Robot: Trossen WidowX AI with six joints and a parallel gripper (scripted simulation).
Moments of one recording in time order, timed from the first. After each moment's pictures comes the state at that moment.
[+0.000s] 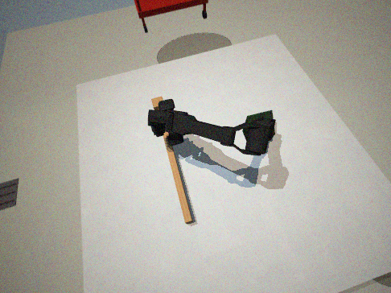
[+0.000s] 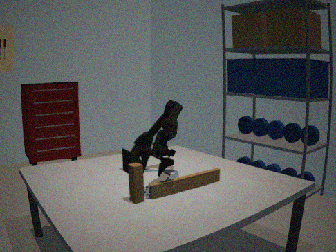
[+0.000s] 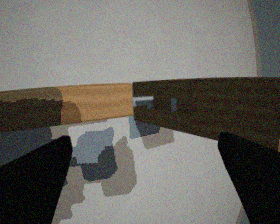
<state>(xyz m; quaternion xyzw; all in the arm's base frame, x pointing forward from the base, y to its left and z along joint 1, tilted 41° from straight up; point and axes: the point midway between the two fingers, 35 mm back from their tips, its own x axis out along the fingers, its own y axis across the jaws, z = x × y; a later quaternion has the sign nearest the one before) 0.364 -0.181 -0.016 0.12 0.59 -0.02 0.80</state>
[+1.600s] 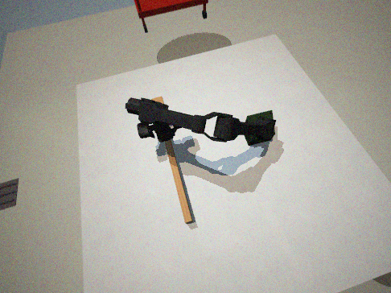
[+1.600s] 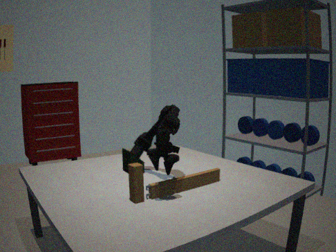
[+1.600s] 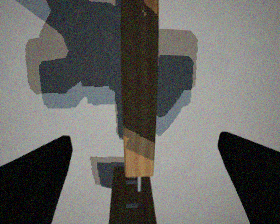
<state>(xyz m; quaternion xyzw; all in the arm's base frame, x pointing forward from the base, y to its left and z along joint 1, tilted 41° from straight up) 0.396 -0.165 0.009 -0.30 0.30 0.57 0.70</state>
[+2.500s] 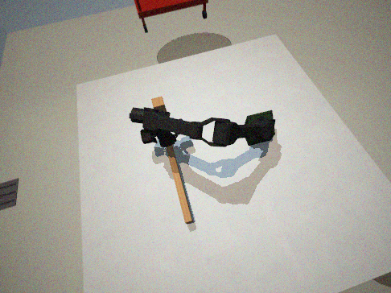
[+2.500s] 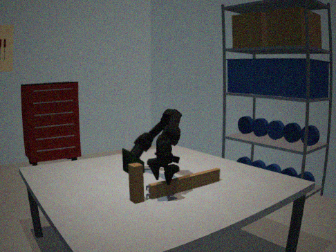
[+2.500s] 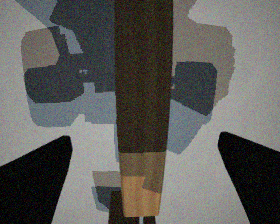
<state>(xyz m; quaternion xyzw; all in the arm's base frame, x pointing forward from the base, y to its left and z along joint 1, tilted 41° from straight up) 0.405 -0.134 -0.026 -0.30 0.30 0.57 0.70</state>
